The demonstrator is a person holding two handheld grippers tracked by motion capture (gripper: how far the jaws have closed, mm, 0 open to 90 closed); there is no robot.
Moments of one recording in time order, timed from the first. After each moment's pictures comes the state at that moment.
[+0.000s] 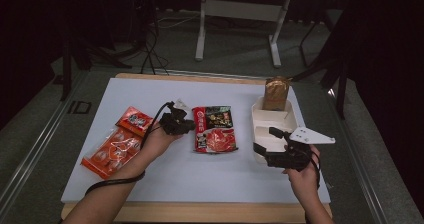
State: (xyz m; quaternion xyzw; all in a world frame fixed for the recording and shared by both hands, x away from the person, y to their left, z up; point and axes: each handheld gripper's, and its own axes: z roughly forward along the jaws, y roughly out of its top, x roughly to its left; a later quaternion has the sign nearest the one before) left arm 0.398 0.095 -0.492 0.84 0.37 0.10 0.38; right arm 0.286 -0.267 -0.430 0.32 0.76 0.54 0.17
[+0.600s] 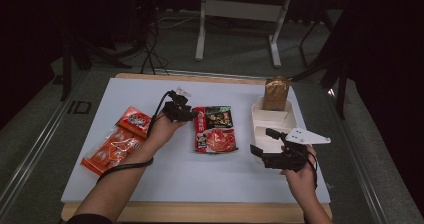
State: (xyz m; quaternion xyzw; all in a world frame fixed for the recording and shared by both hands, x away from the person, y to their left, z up) left arm 0.444 0.092 -0.496 0.81 0.43 0.12 0.37; right arm 0.286 -0.261 -0.433 0.31 0.77 0.53 0.16
